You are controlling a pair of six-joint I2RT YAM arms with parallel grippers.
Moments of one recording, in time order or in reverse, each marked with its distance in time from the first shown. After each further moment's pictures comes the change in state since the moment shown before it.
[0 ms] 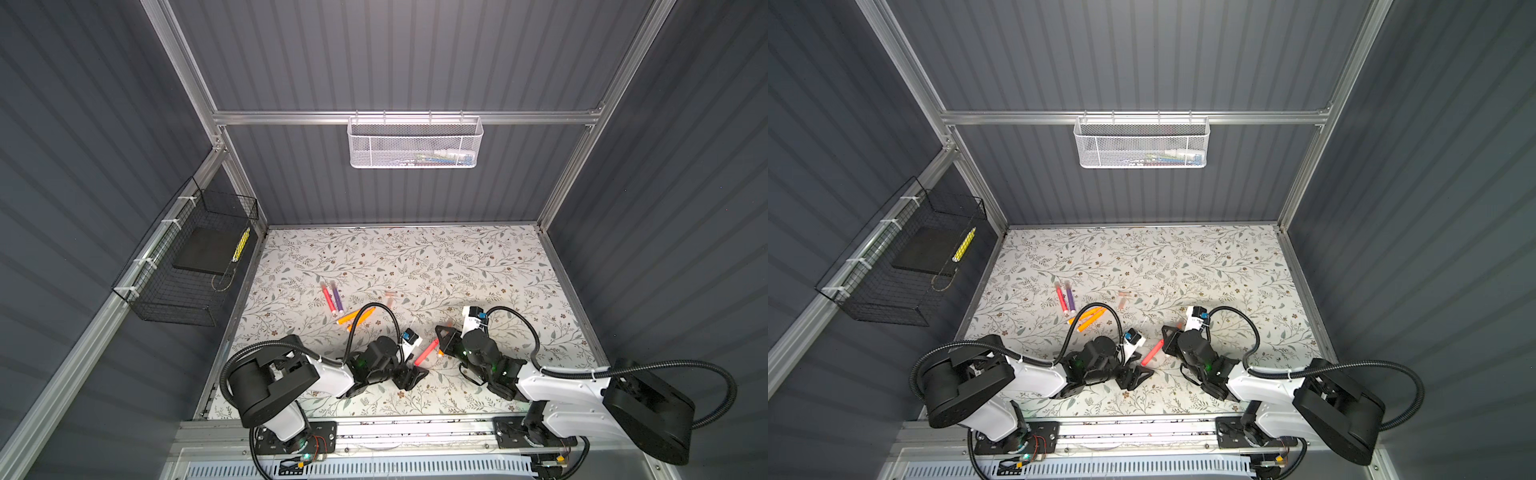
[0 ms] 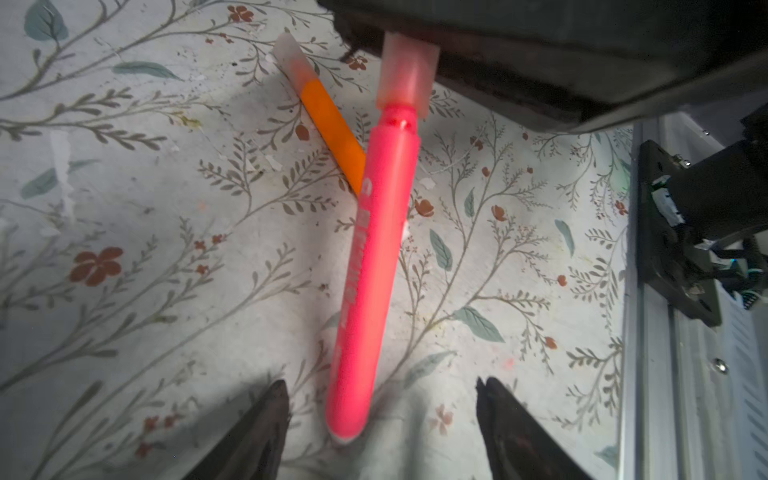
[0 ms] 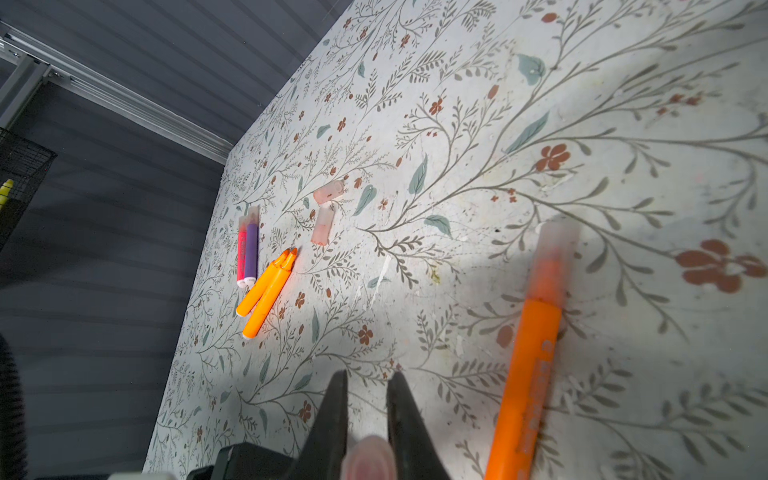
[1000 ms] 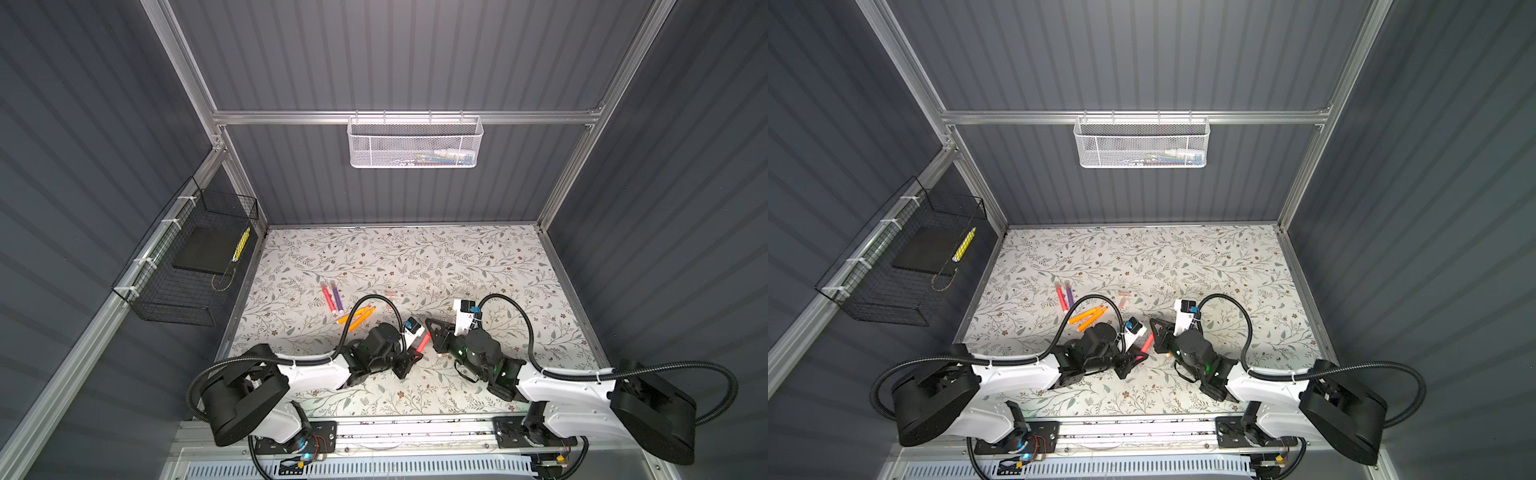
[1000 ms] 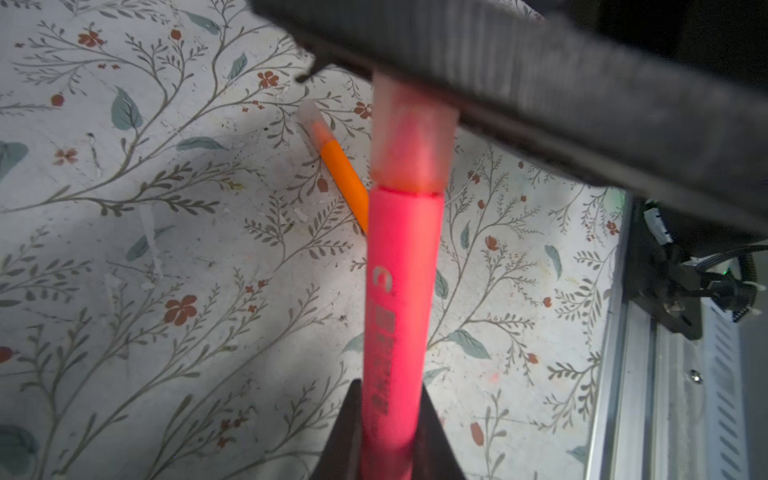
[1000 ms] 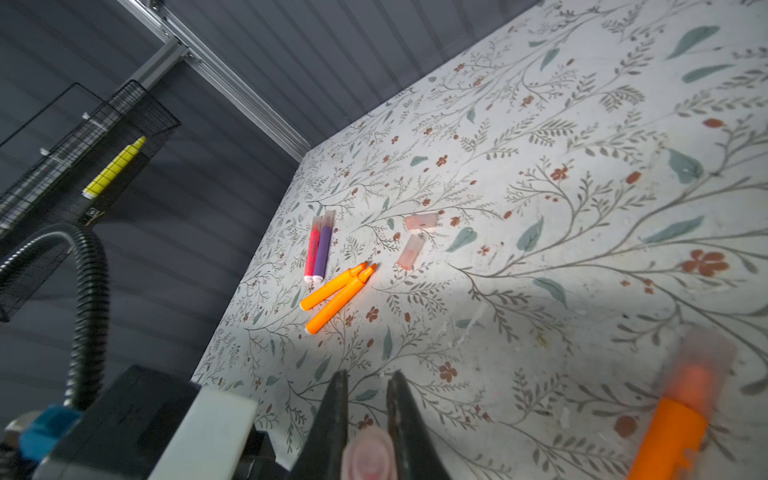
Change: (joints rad) left arm 0.045 -0.198 0.123 -0.354 0.007 0.067; right arm 0.067 -0.037 0.030 0.156 -0.026 -0.233
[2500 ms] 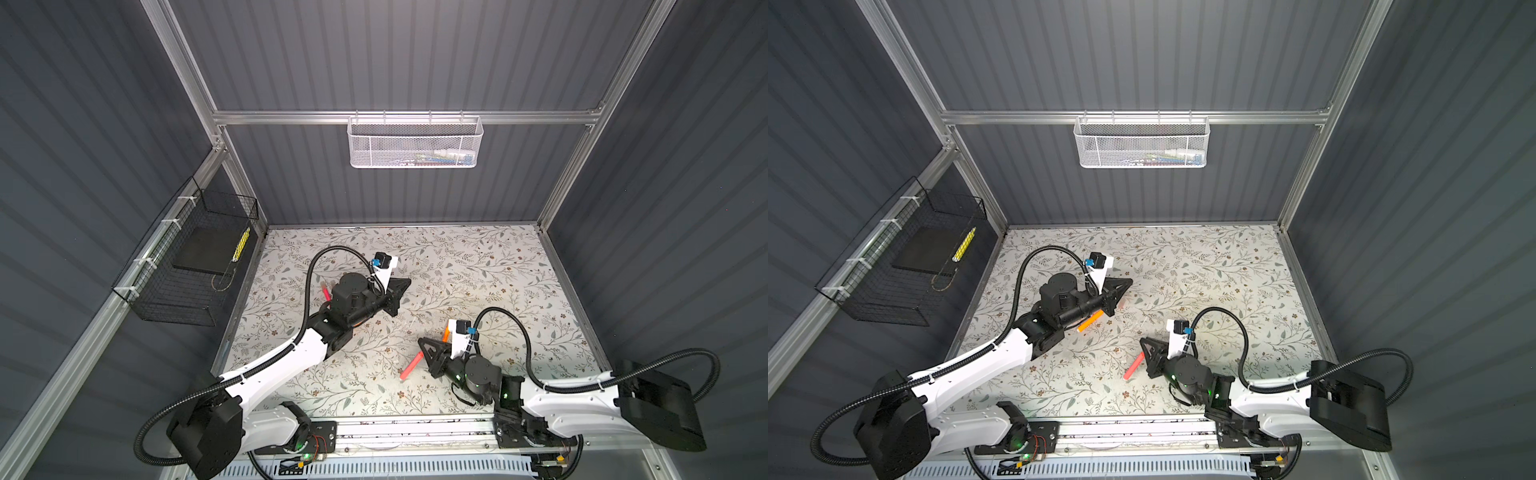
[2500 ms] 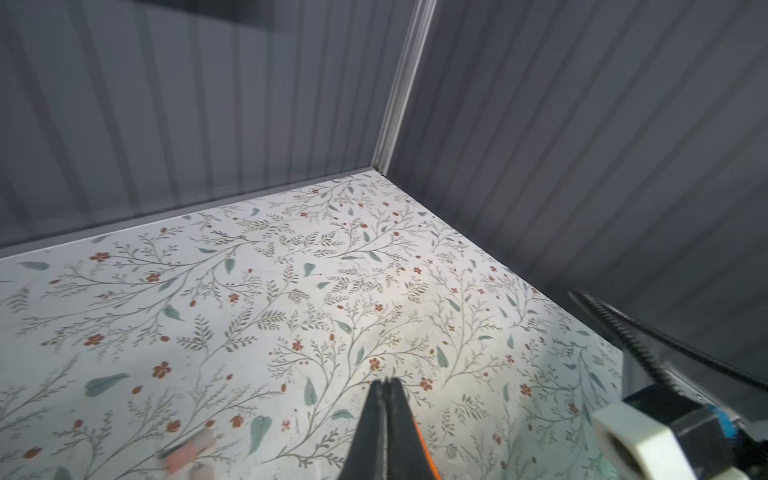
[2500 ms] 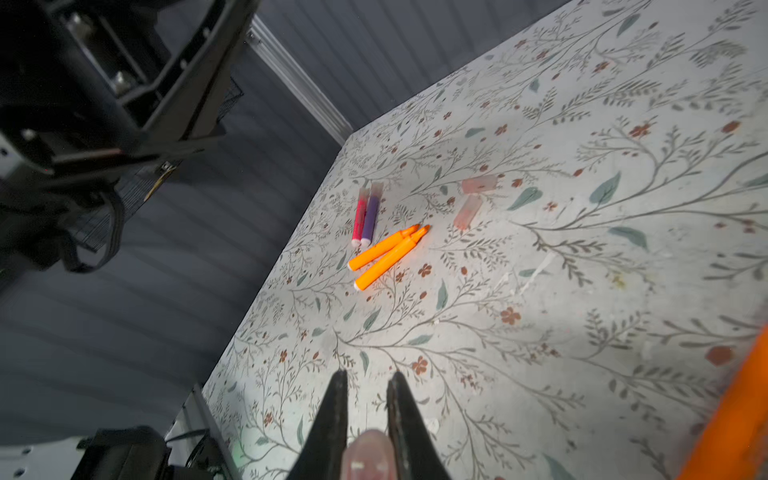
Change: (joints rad) left arm 0.262 -0.180 0.262 -0.002 -0.005 -0.031; right arm 0.240 -0.027 -0.063 0.081 0.203 0.018
